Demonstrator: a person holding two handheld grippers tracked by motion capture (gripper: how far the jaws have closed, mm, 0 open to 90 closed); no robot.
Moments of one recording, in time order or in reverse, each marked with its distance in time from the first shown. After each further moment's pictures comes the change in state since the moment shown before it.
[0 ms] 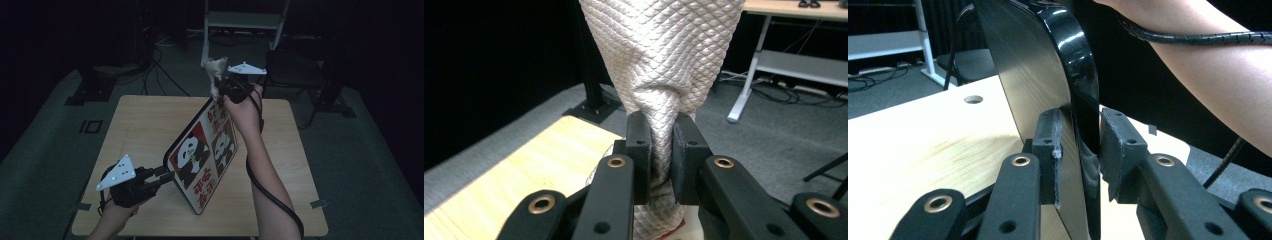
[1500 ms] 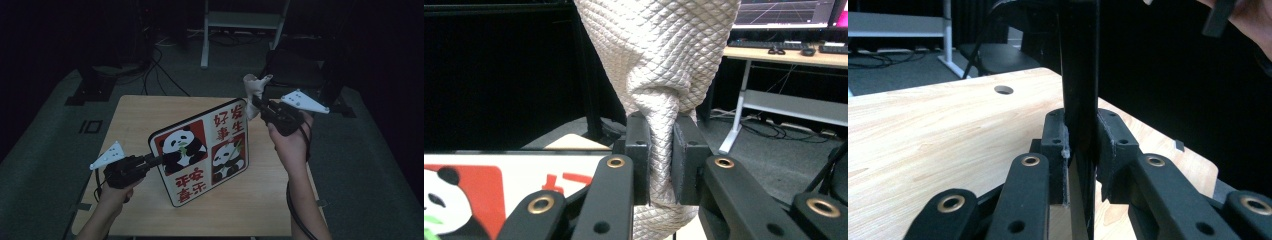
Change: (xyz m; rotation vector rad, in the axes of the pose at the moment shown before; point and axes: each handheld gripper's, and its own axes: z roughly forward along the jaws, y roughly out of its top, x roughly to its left) left arm 0.063 -0.021 0.004 -0.027 0.033 -0.118; right arm -0.034 -0.043 -0.123 -0.190 0.010 -0.019
